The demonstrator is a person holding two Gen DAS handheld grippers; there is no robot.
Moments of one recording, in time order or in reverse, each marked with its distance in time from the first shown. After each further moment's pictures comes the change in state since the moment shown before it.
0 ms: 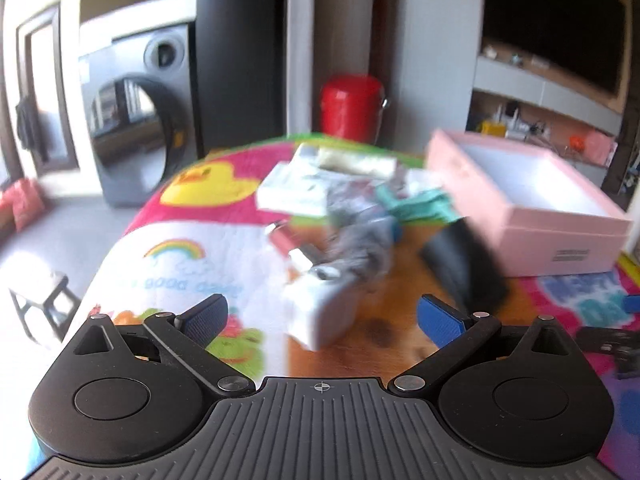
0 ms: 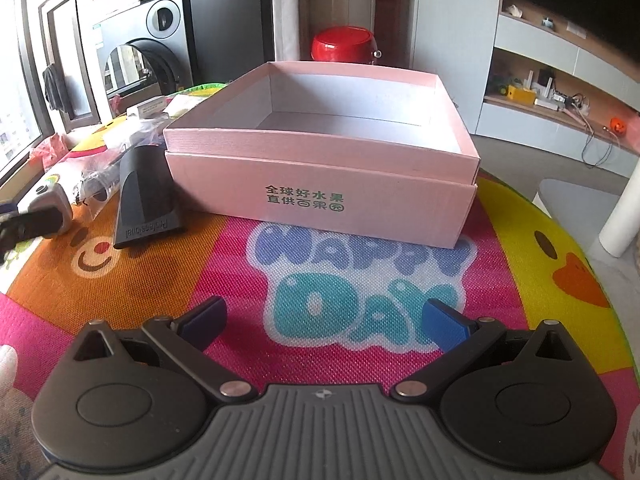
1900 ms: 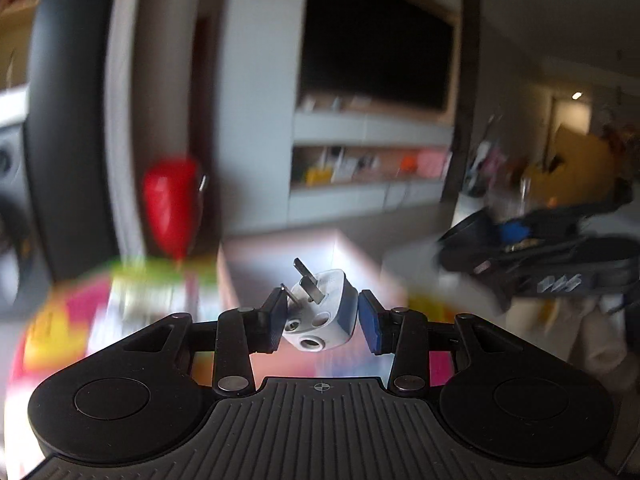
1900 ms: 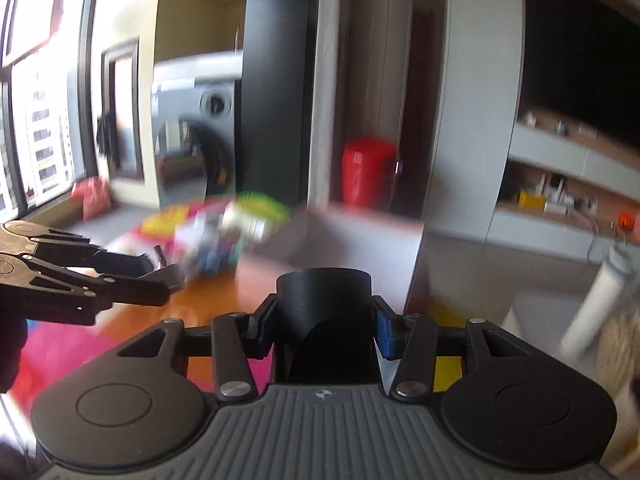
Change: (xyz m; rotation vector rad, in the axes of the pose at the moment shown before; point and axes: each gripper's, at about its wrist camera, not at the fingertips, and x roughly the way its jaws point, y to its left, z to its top) left arm -0.090 -0.097 0.093 0.236 -0.209 -0.493; right arm -0.148 -0.023 0.068 -0.110 -0.335 0.056
